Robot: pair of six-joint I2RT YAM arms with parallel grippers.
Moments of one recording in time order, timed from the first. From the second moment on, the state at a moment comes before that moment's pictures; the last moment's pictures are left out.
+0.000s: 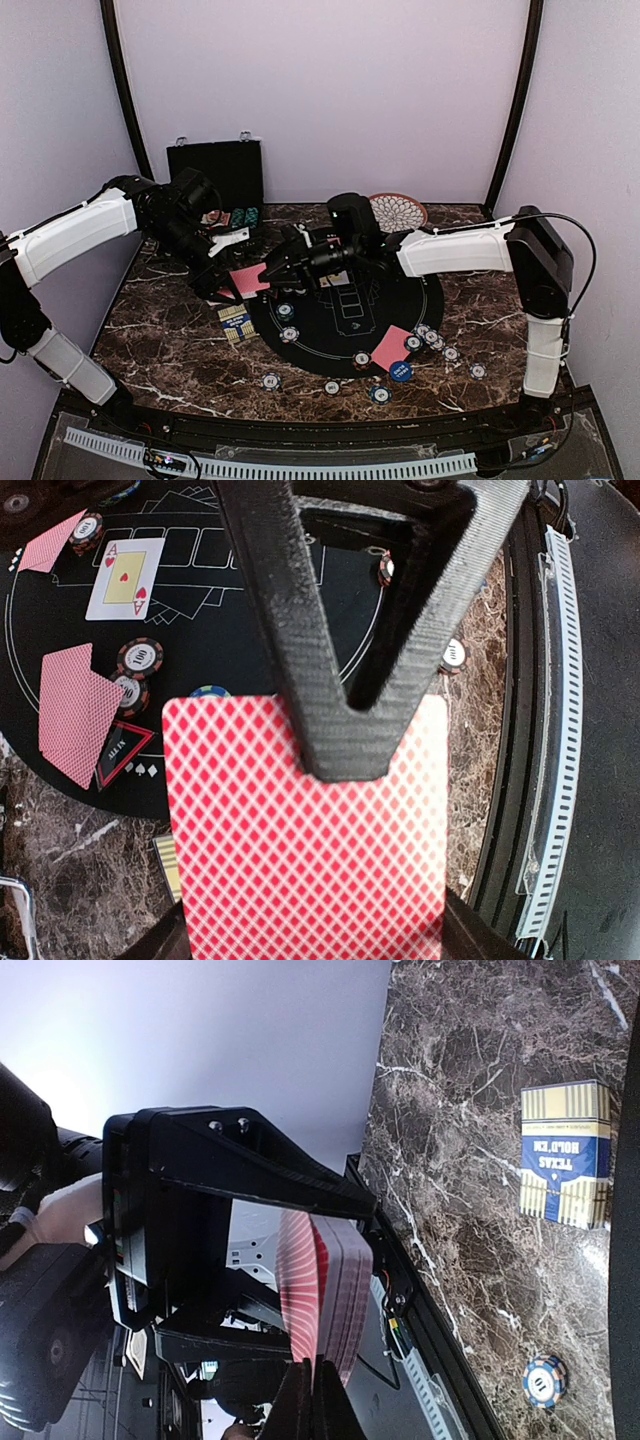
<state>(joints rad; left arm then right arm) -0.55 1.47 1.34 -1.10 0.48 0.65 0.92 1.98 1.41 0.25 -0.83 1.24</state>
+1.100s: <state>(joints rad) -0.55 1.47 1.31 -1.09 0.45 0.65 0.82 2.08 1.90 -1.18 0.36 0.55</state>
